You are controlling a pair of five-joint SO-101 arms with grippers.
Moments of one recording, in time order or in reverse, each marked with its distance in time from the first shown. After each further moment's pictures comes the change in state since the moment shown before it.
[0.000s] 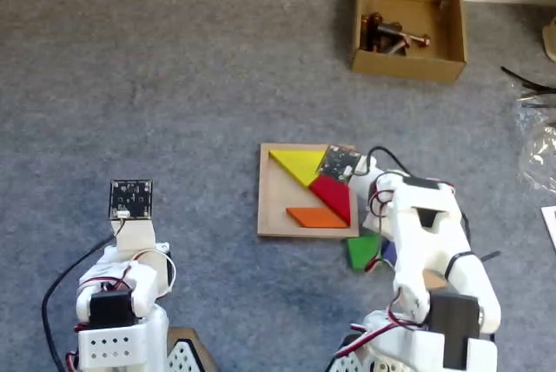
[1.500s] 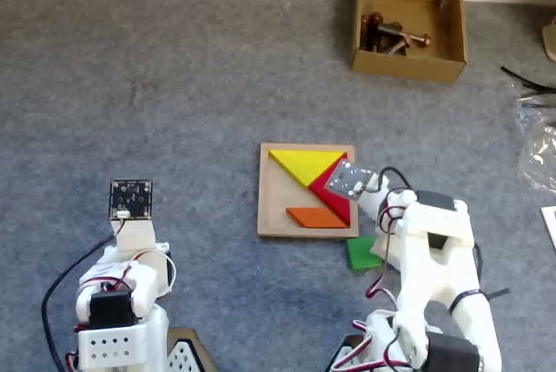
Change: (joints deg) left arm 0.0 0.0 0.0 0.0 0.0; right arm 2.9 -15.3 7.9 15.3 -1.8
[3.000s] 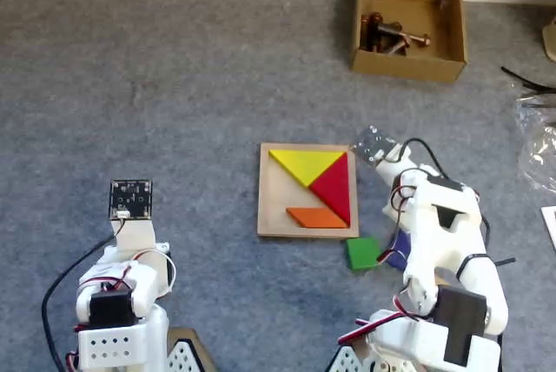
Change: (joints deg) left arm 0.0 0.0 0.0 0.0 0.0; right arm 4.0 17.3 -7.0 -20.1 -6.1
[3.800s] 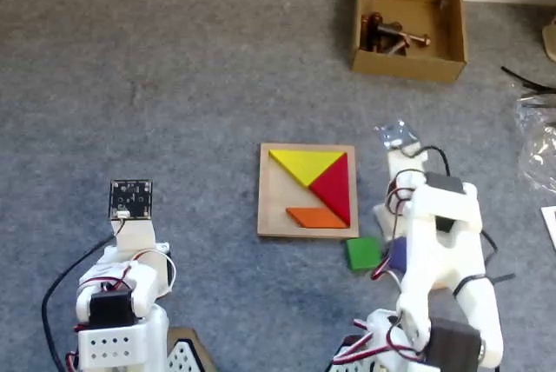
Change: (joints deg) left arm 0.0 0.0 0.0 0.0 0.0; right arm -4.1 -16.0 -1.8 21.1 -31.7
